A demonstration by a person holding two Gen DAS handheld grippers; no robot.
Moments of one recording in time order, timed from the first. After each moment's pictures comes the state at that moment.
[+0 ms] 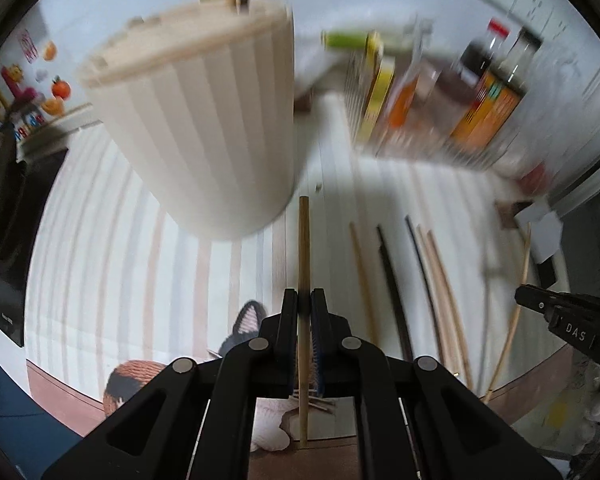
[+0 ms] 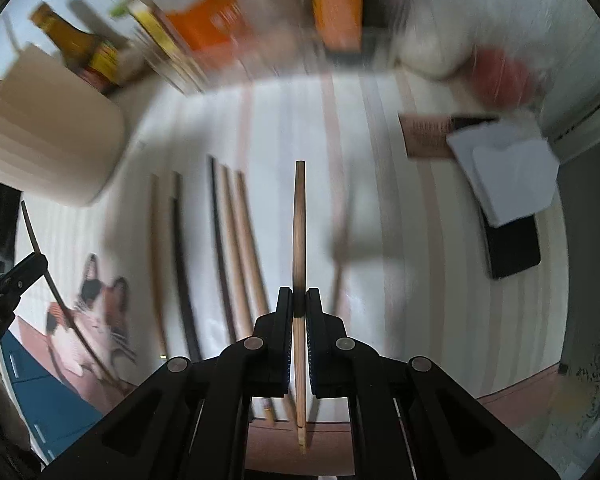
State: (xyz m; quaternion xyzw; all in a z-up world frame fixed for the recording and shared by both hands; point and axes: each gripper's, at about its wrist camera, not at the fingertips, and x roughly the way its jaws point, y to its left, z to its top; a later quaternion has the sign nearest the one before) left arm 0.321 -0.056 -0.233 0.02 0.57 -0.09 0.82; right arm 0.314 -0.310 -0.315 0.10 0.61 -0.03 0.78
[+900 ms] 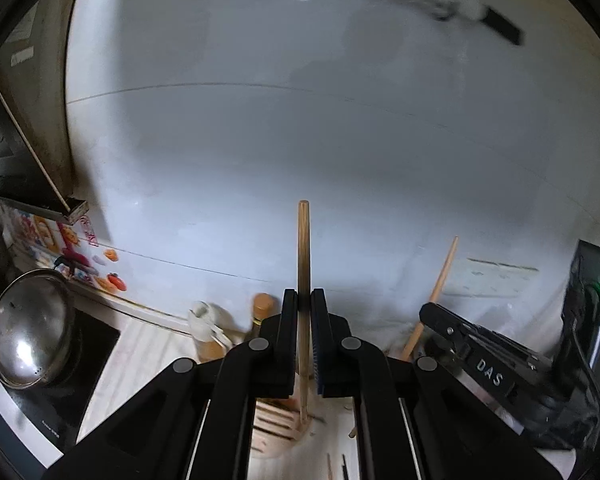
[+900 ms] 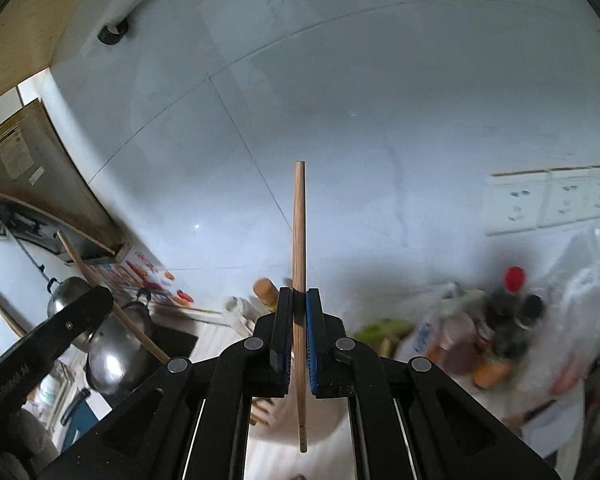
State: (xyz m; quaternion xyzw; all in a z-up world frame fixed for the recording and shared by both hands) left arm 0.436 0.006 0.029 -0.06 0.33 -0.06 0.94; right arm 0.470 -0.201 -0.030 0.15 0.32 0.12 0.93
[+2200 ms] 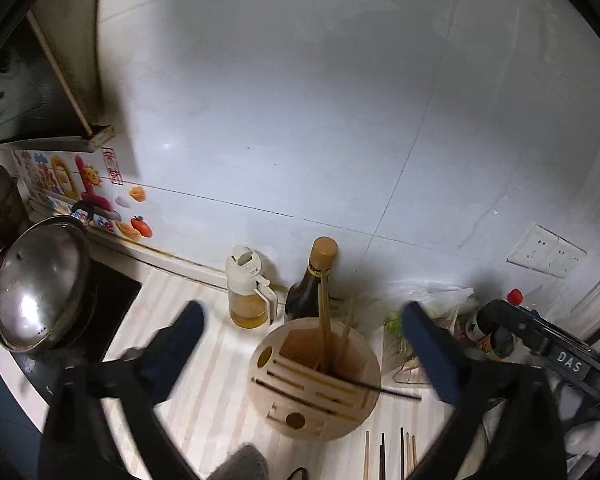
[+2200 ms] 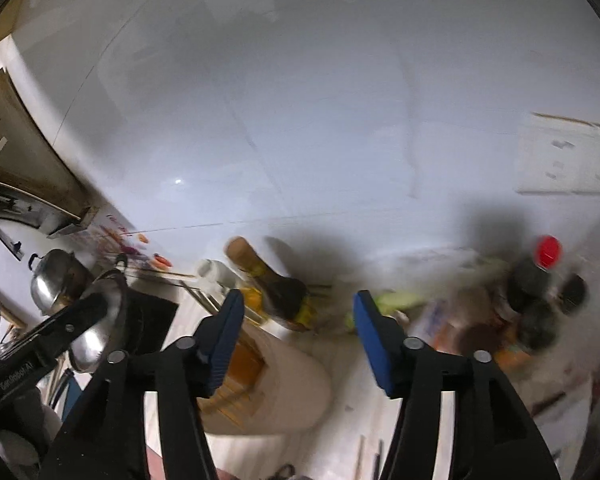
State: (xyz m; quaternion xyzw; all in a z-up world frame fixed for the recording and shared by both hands) left arm 0.433 0.044 -0.046 -0.06 0.39 -0.01 0.92; right arm 0.487 -0.211 -0.093 0.14 0.42 0.08 0.89
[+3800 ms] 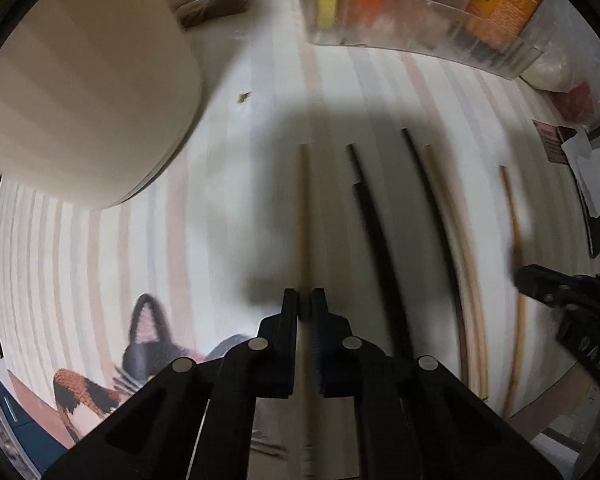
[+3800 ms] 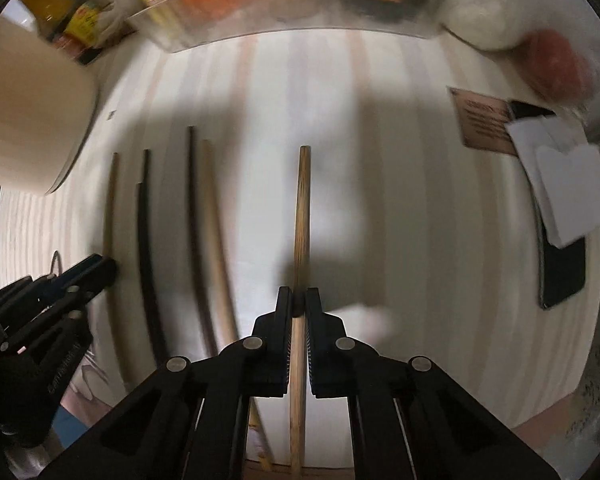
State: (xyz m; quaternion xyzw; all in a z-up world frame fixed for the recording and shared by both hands) left arm 0.331 -0.117 -0.360 0.08 0.66 -0.08 0.74; right arm 0.323 -0.309 -0.393 0.09 0.69 -0.04 0.71
